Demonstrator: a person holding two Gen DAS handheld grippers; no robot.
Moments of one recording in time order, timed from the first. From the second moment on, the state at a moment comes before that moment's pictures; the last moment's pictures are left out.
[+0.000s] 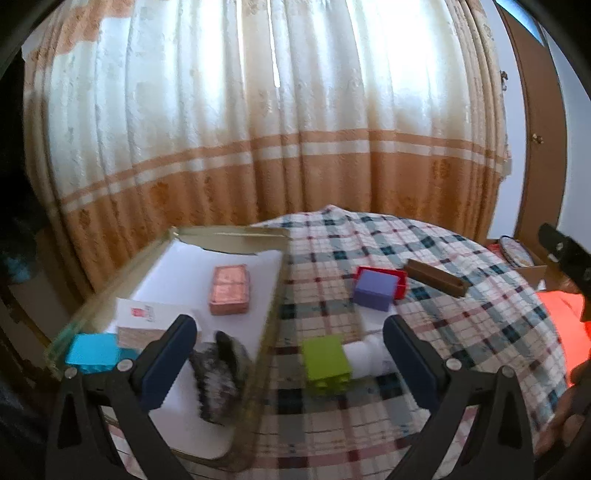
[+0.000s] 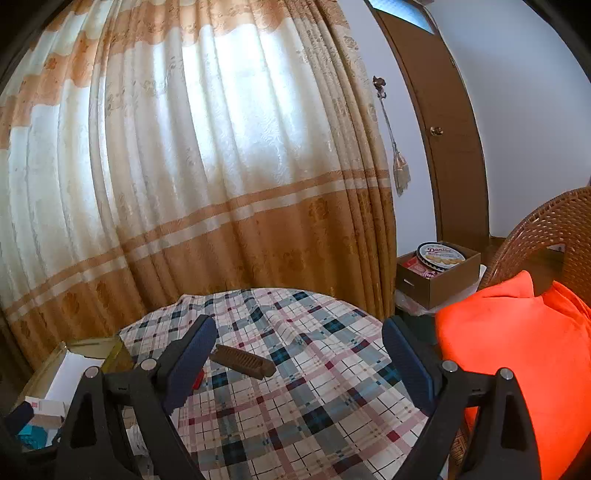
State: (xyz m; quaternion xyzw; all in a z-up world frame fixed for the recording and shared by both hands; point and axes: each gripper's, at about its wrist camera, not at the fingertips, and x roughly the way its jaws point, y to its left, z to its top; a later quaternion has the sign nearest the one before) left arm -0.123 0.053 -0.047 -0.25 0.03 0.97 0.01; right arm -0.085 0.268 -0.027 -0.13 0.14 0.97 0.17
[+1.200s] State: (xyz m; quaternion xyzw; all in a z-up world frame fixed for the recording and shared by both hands) left arm -0.100 -0.006 -0.024 -0.26 -0.02 0.97 -0.01; right arm -0.181 0.161 -0.096 -0.42 0.14 0.89 -0.12
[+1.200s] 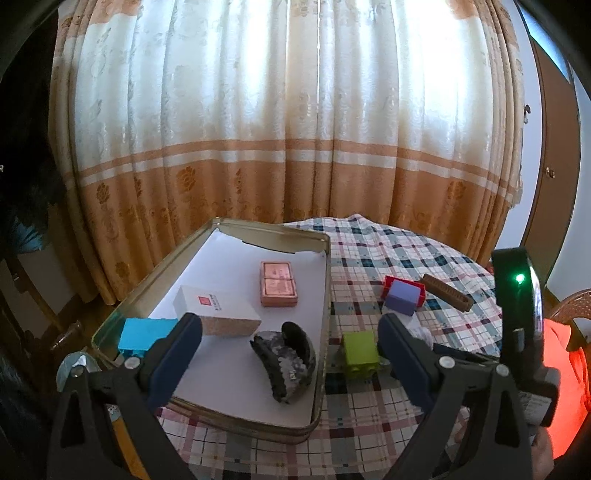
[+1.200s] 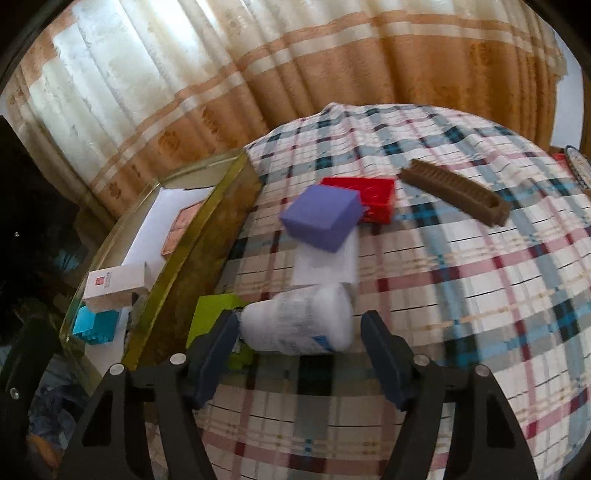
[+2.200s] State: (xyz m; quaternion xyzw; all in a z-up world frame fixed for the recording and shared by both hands) left arm -0.119 0.106 -0.048 -0.31 0.12 0.94 0.02; right arm -0.165 0.274 -0.093 -0.41 0.15 0.90 -0.01
